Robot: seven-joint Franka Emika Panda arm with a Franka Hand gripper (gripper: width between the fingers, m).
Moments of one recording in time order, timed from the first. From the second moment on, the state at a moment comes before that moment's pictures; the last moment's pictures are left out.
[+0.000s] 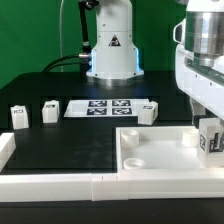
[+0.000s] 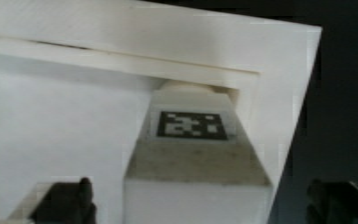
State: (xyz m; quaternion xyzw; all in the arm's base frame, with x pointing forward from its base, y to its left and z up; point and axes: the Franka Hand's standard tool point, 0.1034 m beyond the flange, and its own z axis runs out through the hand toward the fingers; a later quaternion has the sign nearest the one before) arm 0.631 0.117 0.072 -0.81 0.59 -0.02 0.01
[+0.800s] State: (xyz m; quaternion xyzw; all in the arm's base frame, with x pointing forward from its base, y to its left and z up) arm 0.630 0.118 0.070 -1.00 0.07 -0.02 0.00
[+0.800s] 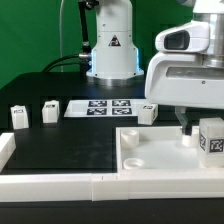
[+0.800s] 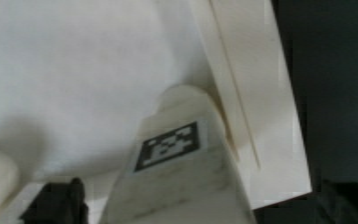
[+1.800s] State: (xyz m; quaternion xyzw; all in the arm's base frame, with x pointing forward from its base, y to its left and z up) arm 0.631 0.120 0.070 -0.95 0.32 -0.03 0.00
